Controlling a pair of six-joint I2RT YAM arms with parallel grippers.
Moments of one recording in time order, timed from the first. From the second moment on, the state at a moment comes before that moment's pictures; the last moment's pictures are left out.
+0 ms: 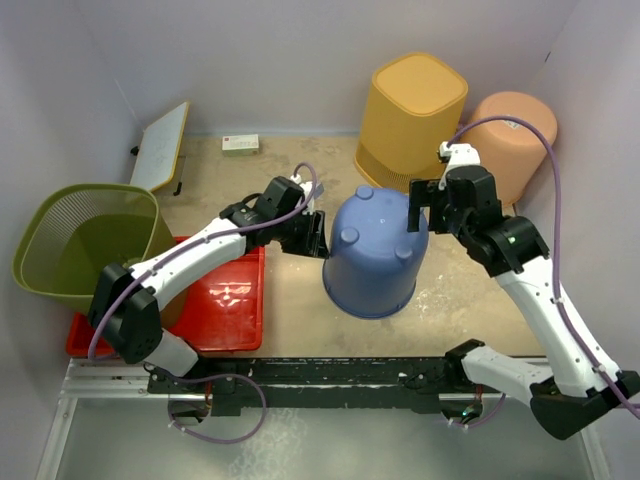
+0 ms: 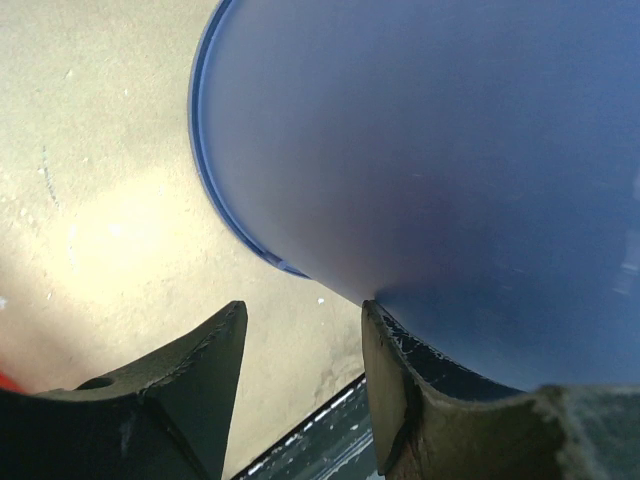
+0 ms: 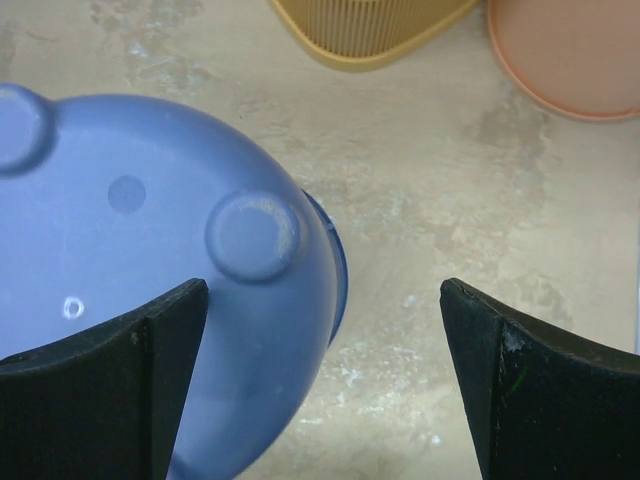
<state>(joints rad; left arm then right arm) -0.68 1.49 1.20 -0.57 0.27 -0.49 0.45 1.07 1.33 -0.88 0.32 0.21</state>
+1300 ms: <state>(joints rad) -0.93 2.01 1.57 0.03 0.34 -0.78 0.45 0.89 1.30 -0.74 0.33 0.22</state>
